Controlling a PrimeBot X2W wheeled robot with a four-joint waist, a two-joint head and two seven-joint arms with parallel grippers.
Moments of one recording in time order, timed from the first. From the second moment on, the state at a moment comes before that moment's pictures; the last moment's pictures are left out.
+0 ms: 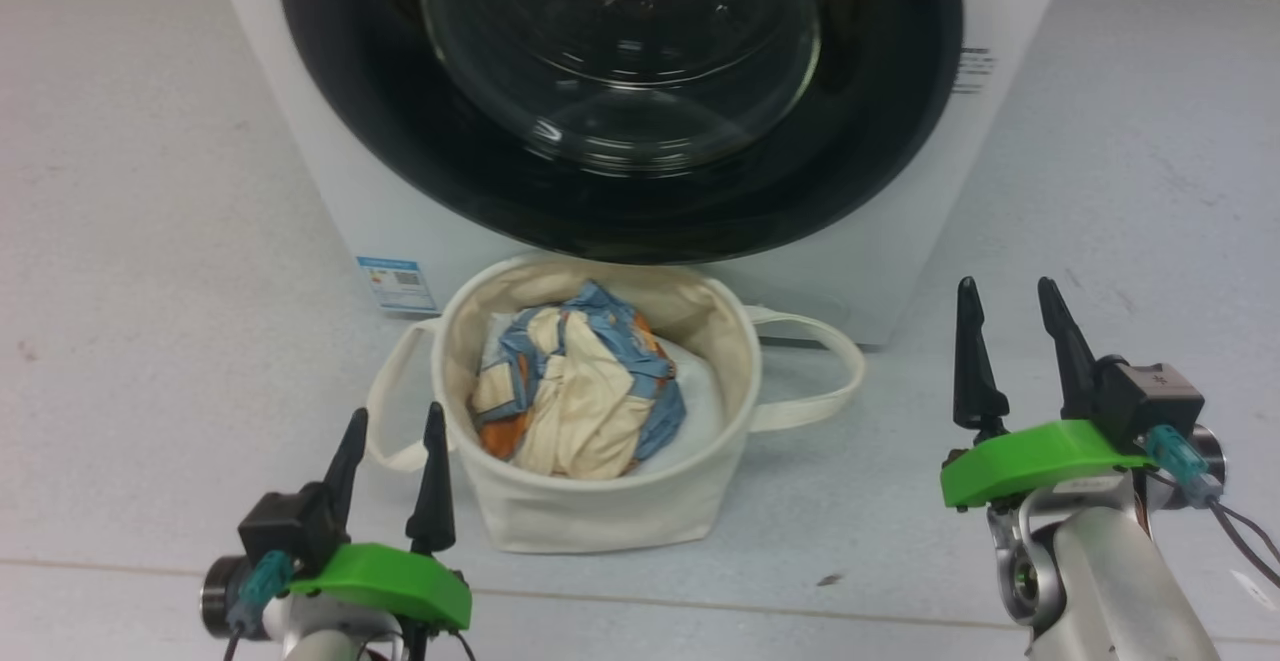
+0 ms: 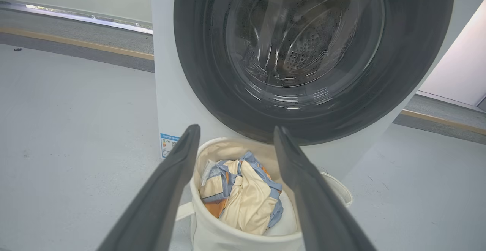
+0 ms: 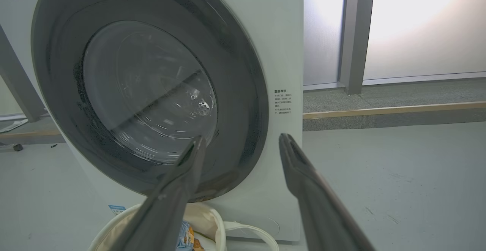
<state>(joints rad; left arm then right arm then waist) -0.20 0.04 -0.14 0.39 -0.29 0.10 -0.25 -0.27 -0.05 0.06 0.31 0.18 0.13 -0.25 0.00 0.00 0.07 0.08</state>
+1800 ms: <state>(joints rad) -0.21 0.04 -0.16 0.33 -0.24 0.09 -0.25 -0.31 -0.05 0.09 0.37 0.54 0.13 -0.25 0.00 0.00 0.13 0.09</state>
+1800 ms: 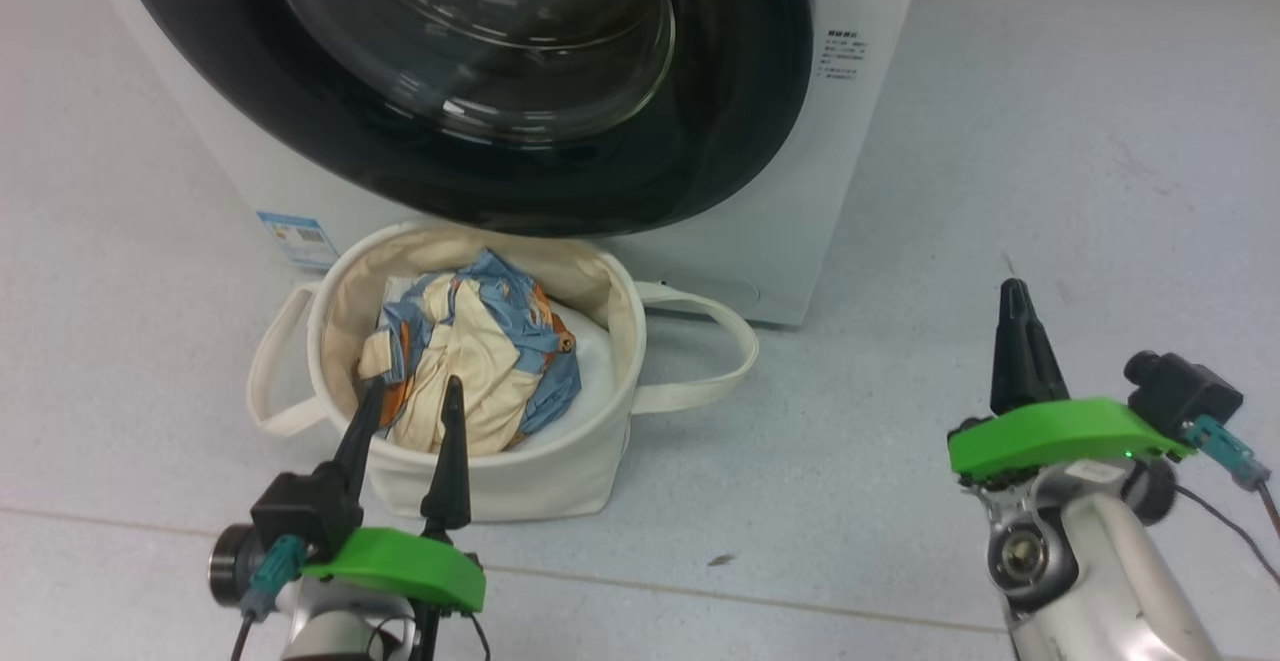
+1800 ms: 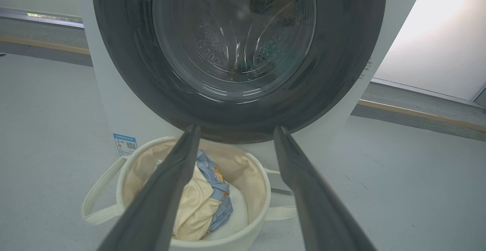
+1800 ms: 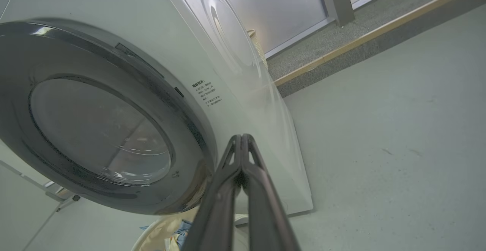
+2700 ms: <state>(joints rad) -0.40 0.04 -0.27 0.27 -0.35 0.11 -0.25 -0.87 -0.16 -0.04 0.57 1.77 0.13 0.38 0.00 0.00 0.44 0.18</state>
